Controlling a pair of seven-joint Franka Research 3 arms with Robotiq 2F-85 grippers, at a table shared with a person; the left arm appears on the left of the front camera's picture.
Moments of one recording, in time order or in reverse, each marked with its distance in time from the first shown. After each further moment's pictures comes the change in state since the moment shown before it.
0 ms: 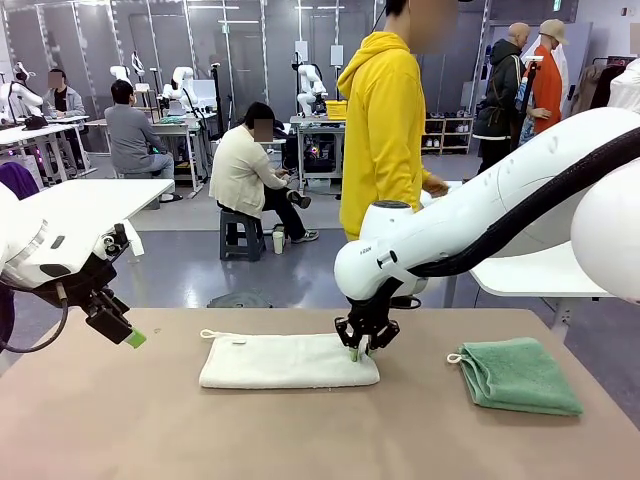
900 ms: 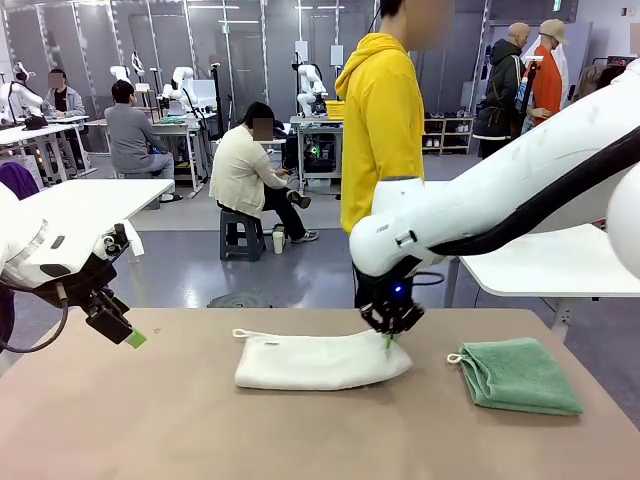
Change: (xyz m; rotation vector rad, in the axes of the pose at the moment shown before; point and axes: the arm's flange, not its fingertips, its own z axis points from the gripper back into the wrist) left arm 0.000 0.000 0.000 0.000 0.000 0.001; right arm -0.003 -0.039 0.062 -0.163 0.039 0.009
